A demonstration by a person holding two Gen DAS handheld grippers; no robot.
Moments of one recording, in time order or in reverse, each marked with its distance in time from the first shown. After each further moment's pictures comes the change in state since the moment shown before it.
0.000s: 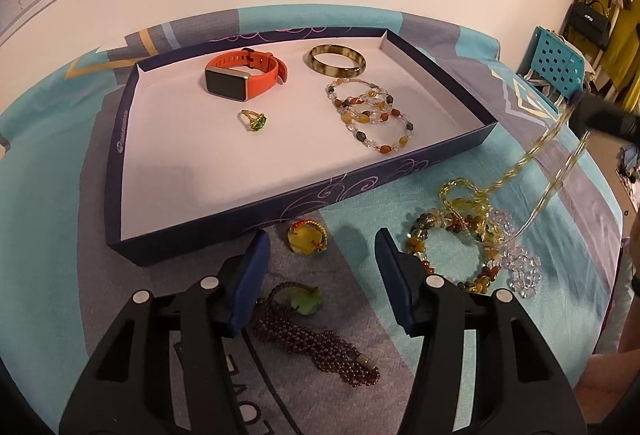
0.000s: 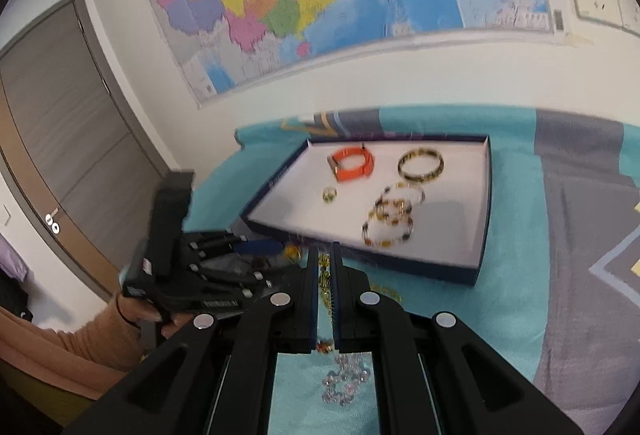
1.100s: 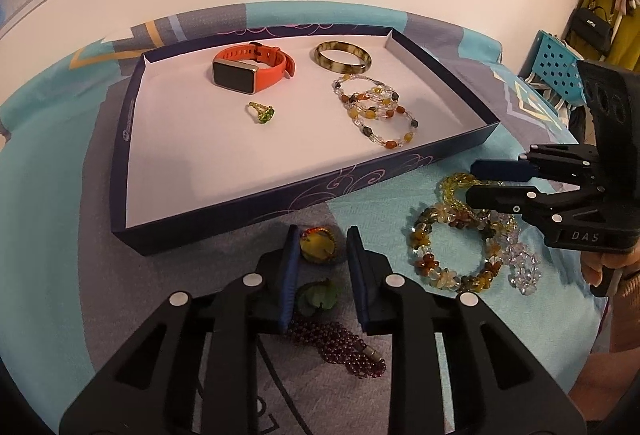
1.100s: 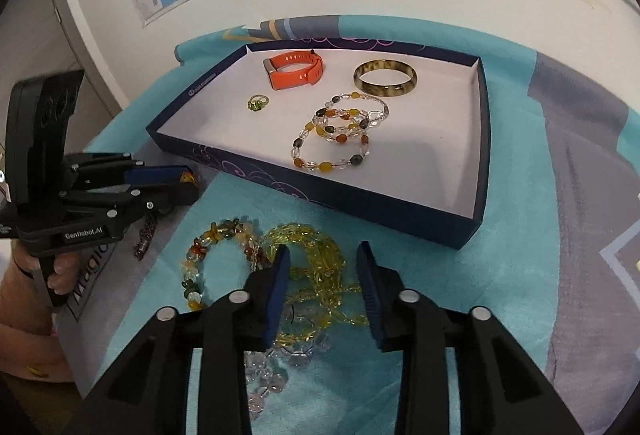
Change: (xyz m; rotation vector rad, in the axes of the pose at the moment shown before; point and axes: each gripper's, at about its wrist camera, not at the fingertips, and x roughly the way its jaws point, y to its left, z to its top) left arm -0.003 0.005 -0.006 -0.024 0.003 -0.003; right arm 0.085 -0.026 -0.042 -0.089 0.274 -0.191
